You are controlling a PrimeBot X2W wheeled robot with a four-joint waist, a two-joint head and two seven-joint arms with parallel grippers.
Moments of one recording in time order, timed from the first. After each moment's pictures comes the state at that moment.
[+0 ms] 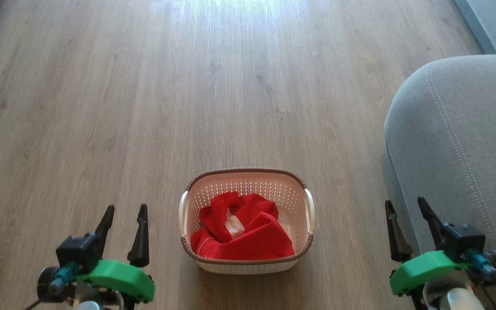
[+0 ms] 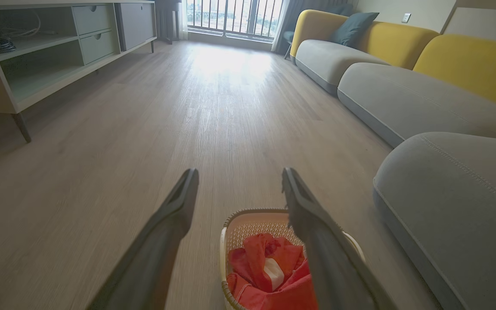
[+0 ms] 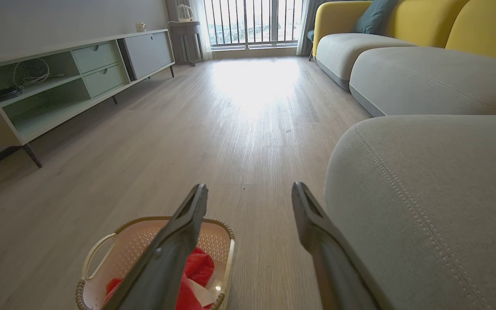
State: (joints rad) left arm 0.00 0.04 -0.04 0.25 -0.22 -0.07 -0.25; right arm -0.01 -0.04 -0.05 0.31 0.10 0.13 -0.25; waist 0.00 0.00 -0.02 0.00
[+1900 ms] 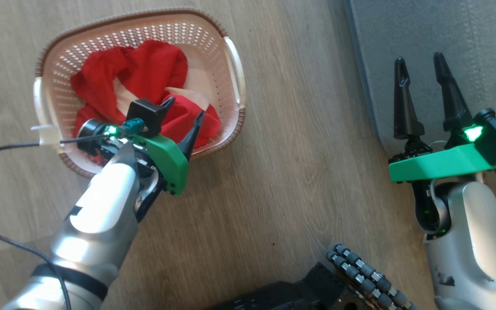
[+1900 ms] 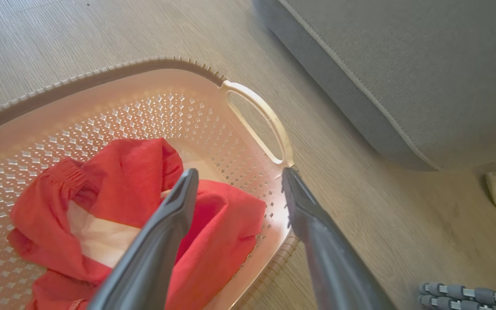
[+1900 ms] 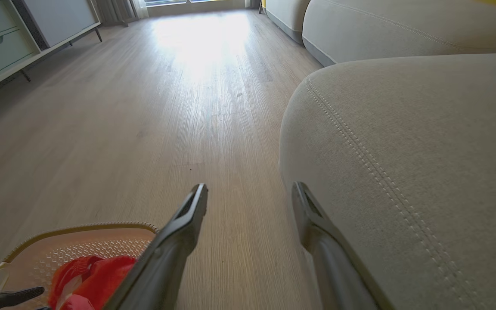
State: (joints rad) left arm -0.71 0.14 -0.55 0.74 -0.34 -0.13 -0.17; right arm -0.36 -0.04 0.02 0.12 0.24 0.13 -0.25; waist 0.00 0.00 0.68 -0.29
